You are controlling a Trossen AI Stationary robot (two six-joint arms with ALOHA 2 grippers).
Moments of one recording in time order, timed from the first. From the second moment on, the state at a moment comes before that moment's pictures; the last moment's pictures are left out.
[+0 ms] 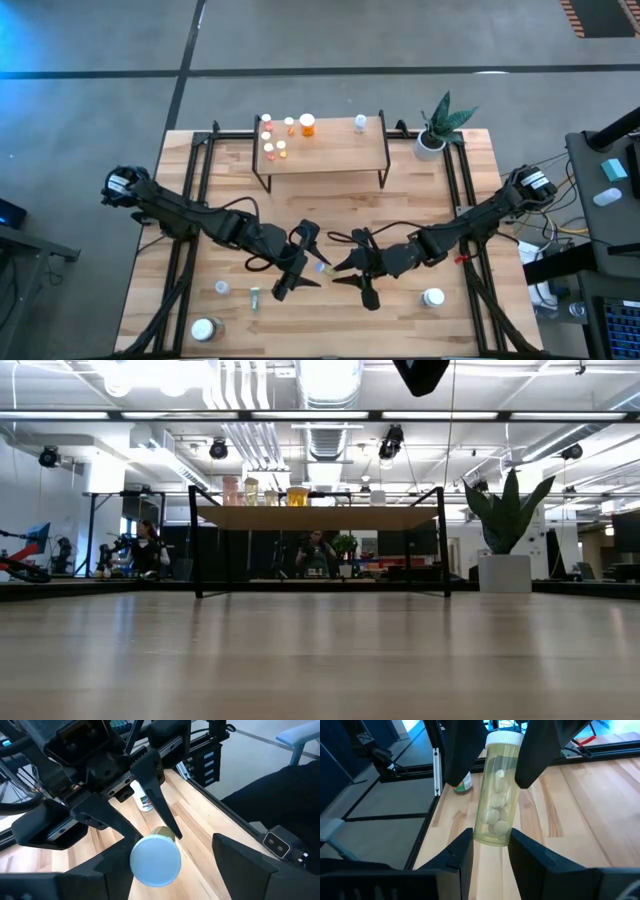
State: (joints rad) left arm -0.35 1.47 1.16 -0.09 0.01 0.24; right arm 0.45 1.55 1.01 0.17 0.23 0.29
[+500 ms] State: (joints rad) left arm -0.34 1.46 1.20 -0.15 0.01 0.24; right arm 0.45 1.55 1.01 0.17 0.23 0.30
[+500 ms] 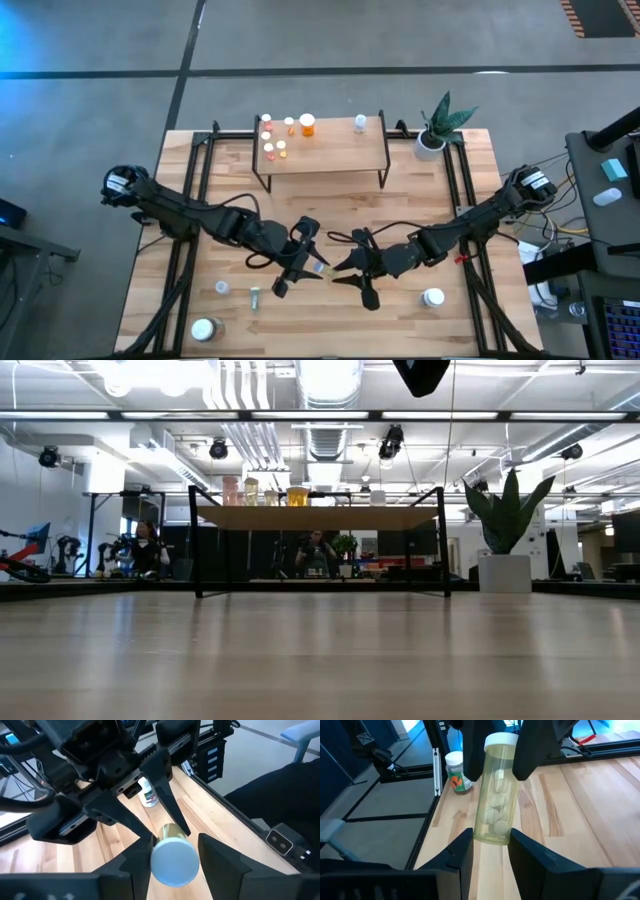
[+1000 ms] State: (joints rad) left arm -0.34 1.46 1.20 -0.17 0.01 0.22; right arm 0.45 1.55 1.01 0.17 0.23 0.30
